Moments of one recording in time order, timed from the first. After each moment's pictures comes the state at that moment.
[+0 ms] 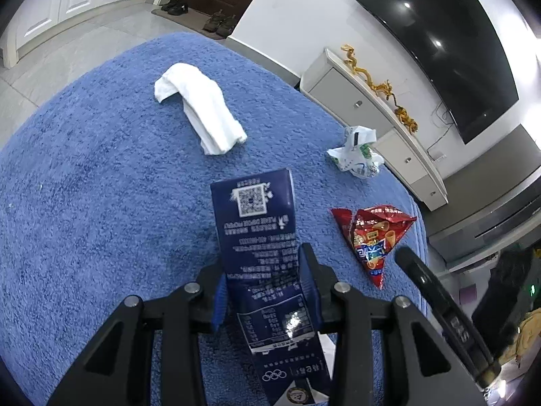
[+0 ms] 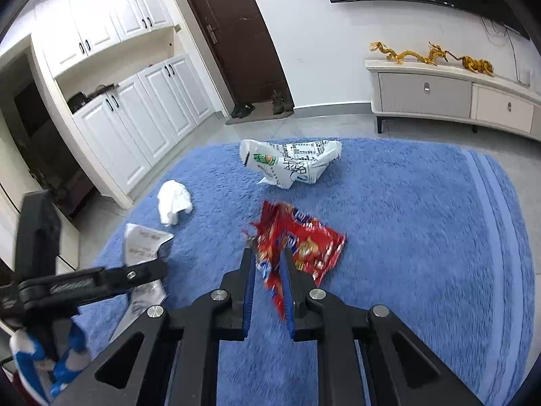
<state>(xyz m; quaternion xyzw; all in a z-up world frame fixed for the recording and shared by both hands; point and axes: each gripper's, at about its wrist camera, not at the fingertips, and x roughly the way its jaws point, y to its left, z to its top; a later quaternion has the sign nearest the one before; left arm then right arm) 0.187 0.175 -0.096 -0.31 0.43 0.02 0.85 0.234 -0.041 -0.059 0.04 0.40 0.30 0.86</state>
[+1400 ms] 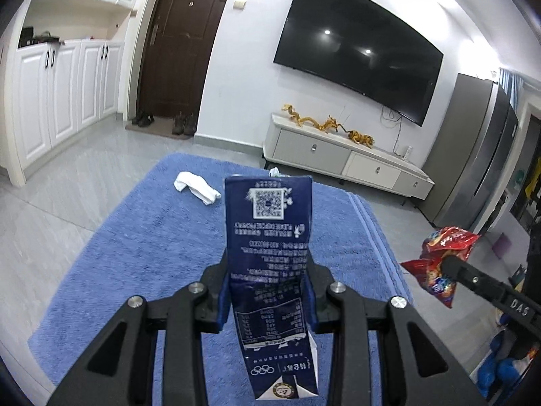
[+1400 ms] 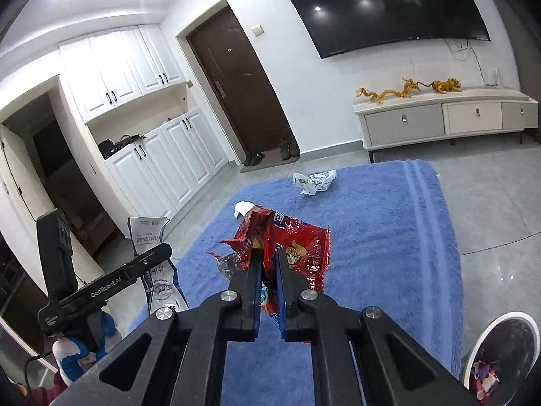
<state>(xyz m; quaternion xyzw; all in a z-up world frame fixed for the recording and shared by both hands) -0.025 0.112 0.044 -0.13 0.28 0.00 0.95 0.001 -0.138 0.062 0.12 0.31 0.30 0.90</state>
